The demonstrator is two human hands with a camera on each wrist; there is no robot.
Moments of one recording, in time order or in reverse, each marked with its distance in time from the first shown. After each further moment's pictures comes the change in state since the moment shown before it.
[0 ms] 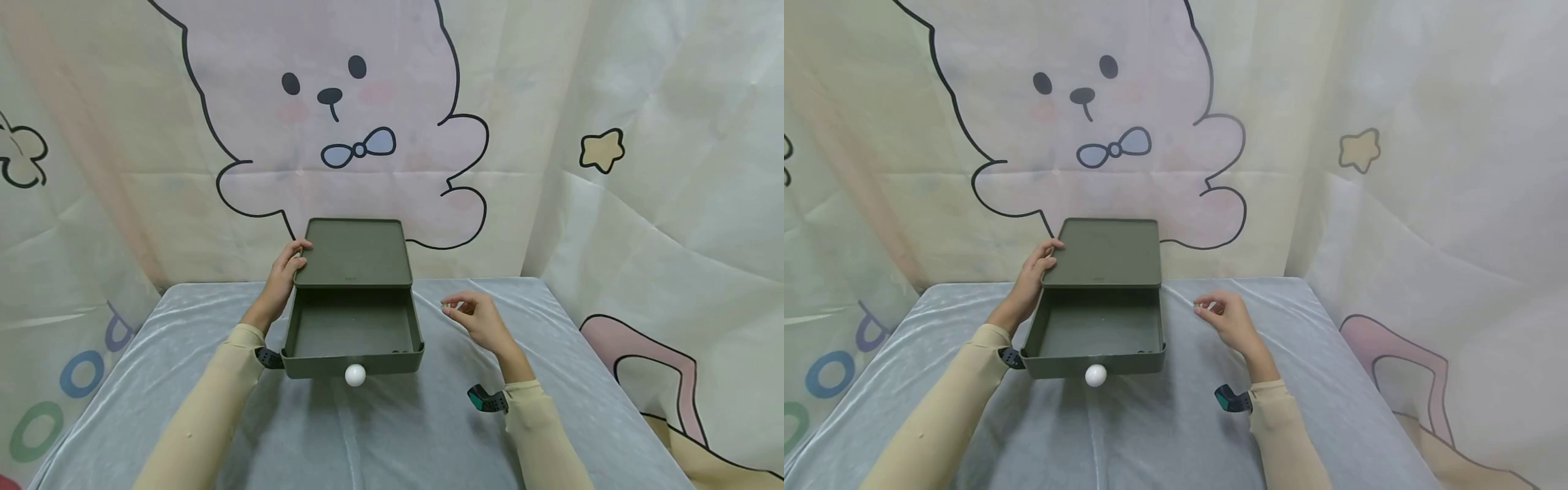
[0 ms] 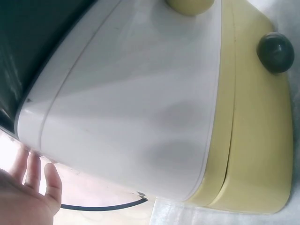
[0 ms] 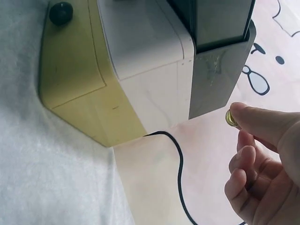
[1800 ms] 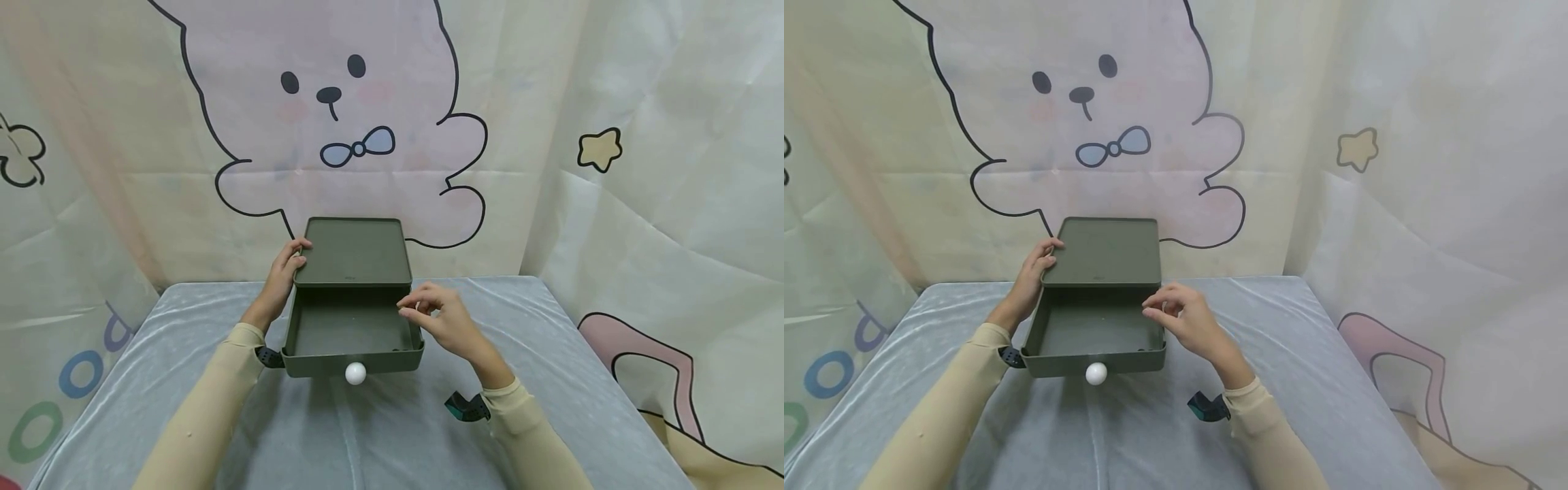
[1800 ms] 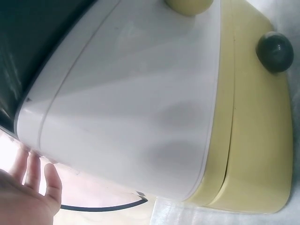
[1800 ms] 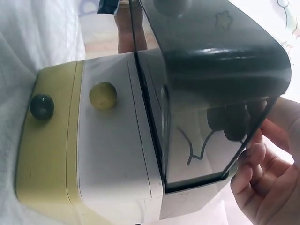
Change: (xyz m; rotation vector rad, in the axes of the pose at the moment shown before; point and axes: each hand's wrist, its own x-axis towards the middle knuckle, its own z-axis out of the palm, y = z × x) left_hand 0.002 -0.002 0.000 -0.014 0.004 0.014; right_hand -0.003 -0.091 0.036 0.062 -0.101 -0.233
